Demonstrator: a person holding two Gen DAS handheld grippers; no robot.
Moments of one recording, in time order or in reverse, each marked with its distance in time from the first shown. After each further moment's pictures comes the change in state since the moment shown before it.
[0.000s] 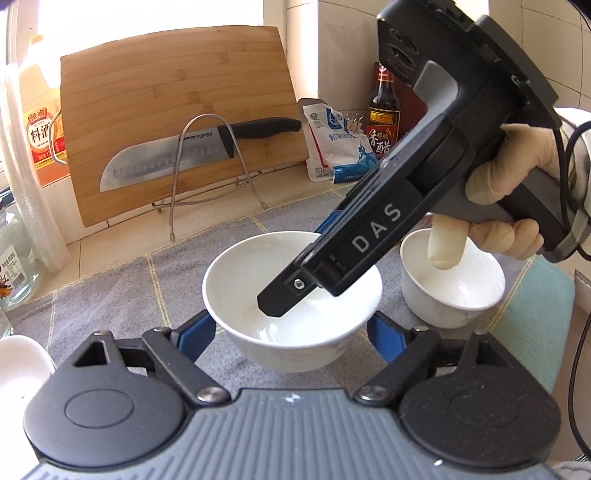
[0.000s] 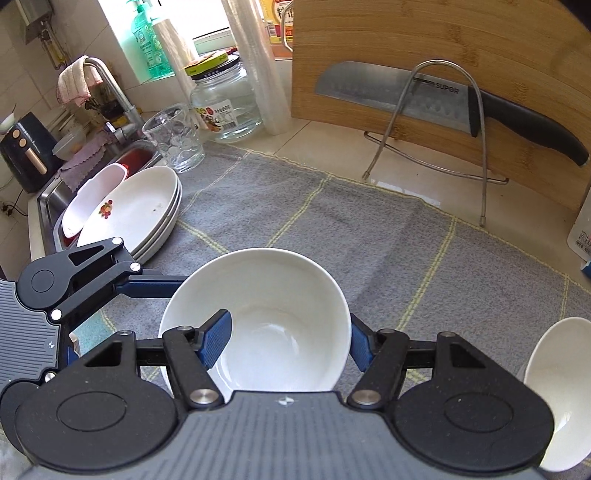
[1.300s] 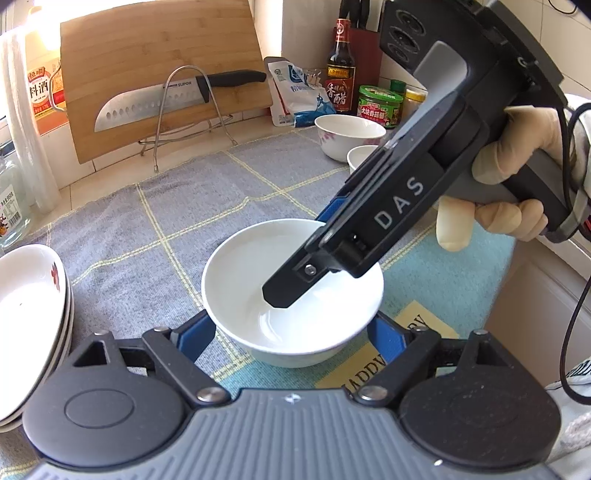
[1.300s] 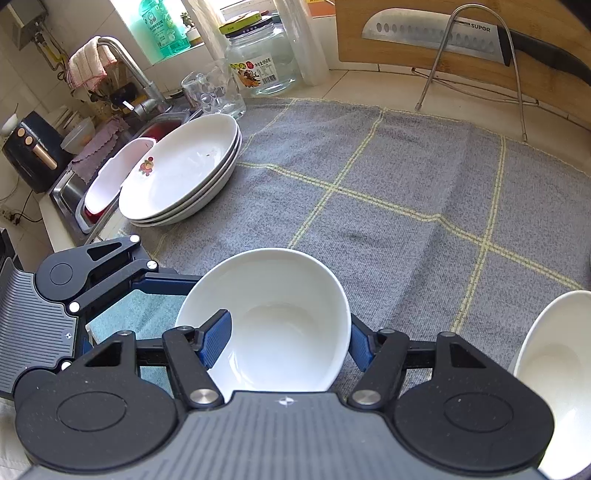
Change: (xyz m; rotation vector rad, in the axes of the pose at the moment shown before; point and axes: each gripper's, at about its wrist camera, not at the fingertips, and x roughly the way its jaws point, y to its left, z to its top) left arm -0.054 0.008 -0.067 0.044 0.103 -0.116; right arm 0.008 0.070 -0.056 0.099 0.052 0.027
